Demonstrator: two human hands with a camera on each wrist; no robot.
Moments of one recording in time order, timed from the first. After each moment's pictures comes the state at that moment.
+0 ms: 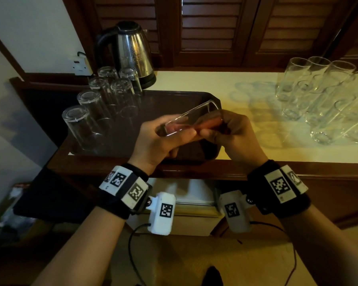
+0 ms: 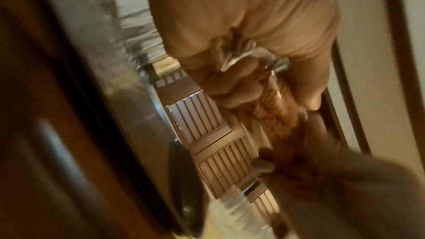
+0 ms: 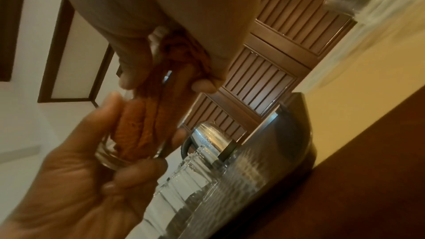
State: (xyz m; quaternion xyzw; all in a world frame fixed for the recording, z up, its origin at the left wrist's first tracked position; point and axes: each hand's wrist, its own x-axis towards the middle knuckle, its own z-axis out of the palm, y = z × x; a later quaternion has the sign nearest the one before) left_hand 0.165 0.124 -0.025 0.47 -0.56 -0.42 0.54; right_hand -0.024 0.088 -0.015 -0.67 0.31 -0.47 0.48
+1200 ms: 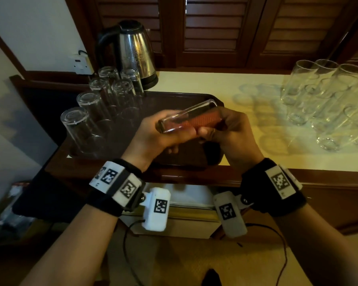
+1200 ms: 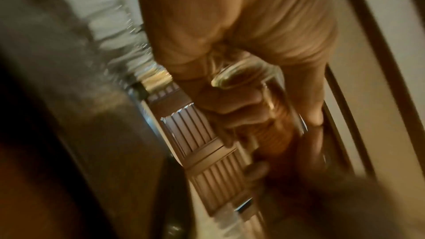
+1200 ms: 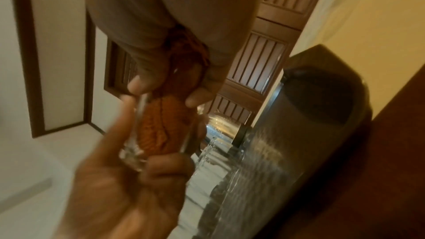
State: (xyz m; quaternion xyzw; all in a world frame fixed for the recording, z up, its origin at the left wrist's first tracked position) left_hand 0.181 0.108 -0.012 0.49 -0.57 -0.44 0.48; right_hand -0.010 0.071 -0.012 -0.64 0.27 -0.49 0.52
